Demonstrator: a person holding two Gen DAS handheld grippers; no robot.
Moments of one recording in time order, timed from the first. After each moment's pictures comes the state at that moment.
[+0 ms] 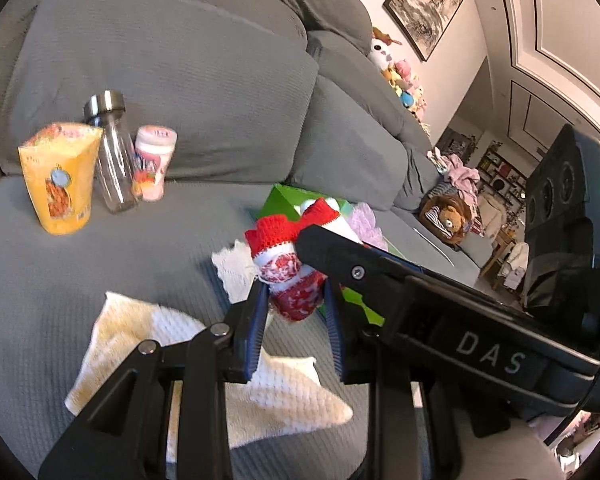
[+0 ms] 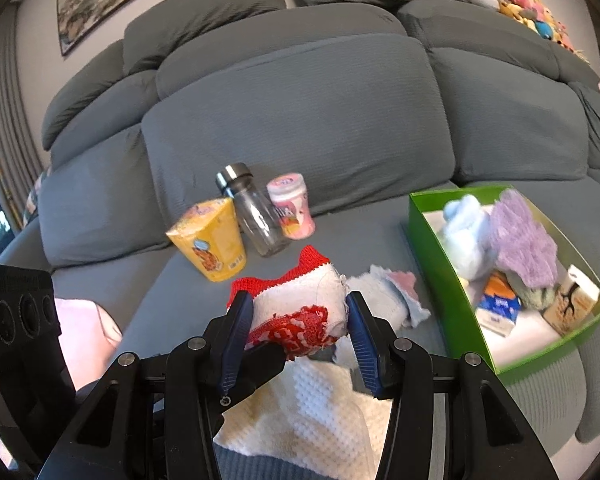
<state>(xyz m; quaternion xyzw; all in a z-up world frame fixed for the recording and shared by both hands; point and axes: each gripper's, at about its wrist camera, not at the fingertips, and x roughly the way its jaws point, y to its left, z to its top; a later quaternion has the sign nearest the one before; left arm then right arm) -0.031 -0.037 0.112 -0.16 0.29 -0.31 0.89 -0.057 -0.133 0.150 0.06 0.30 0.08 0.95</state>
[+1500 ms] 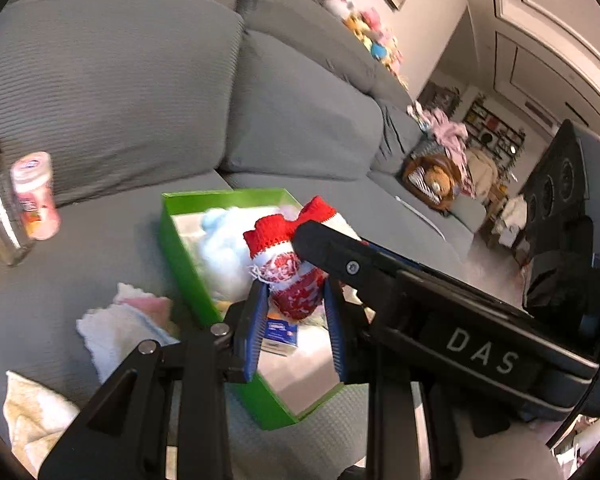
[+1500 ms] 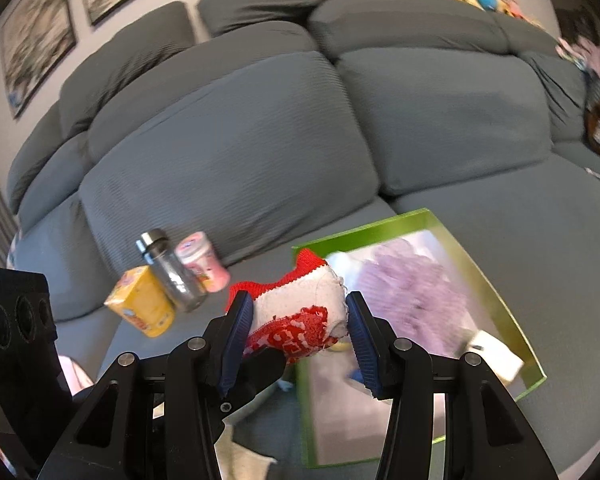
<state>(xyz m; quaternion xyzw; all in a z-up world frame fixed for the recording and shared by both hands) 0.035 -0.191 0.138 -0.09 0.34 -0.37 0.86 -0.019 -0.293 0.171 0.13 0.30 0.00 0.94</state>
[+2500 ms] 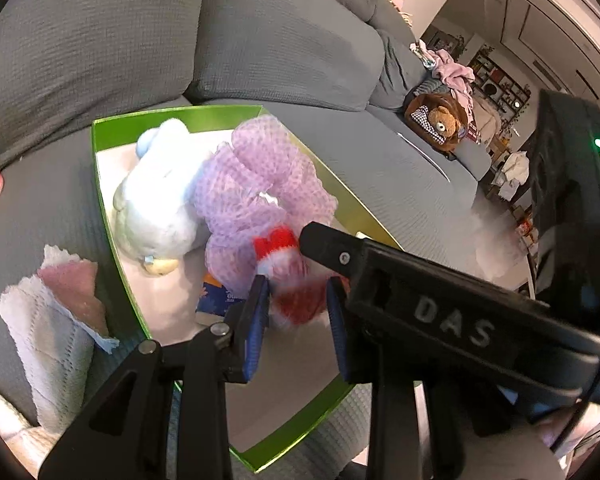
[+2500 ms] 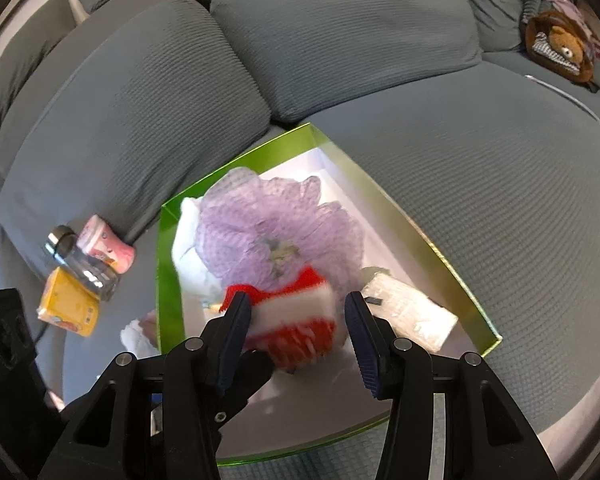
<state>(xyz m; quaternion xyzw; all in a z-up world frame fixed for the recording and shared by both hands) 0.057 -0.257 0.093 -0.05 0.43 -0.38 0.82 -0.002 -0.360 0.114 0.19 0.41 -0.11 0.89</state>
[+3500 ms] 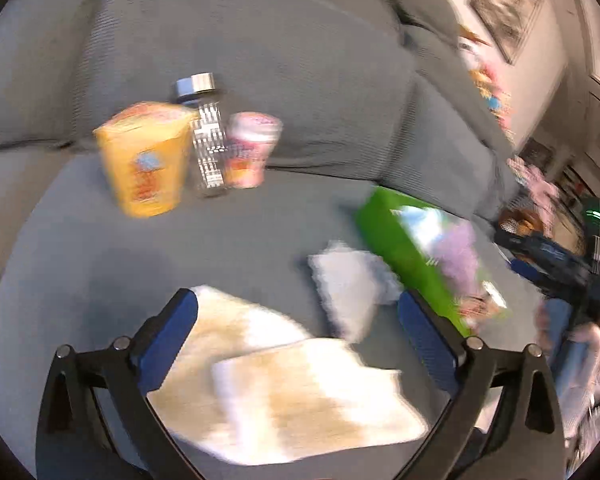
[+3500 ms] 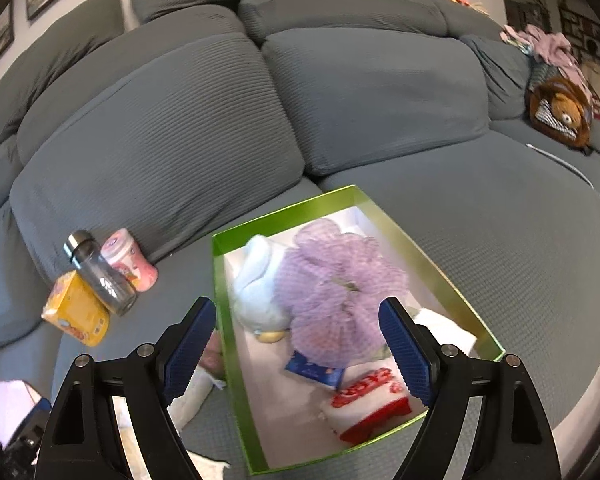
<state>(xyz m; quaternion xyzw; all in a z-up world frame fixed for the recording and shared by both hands) -0.008 0.006 0.099 -0.16 0.35 -0.15 0.91 -0.005 -0.285 0.152 0.11 0.34 -0.11 0.93</state>
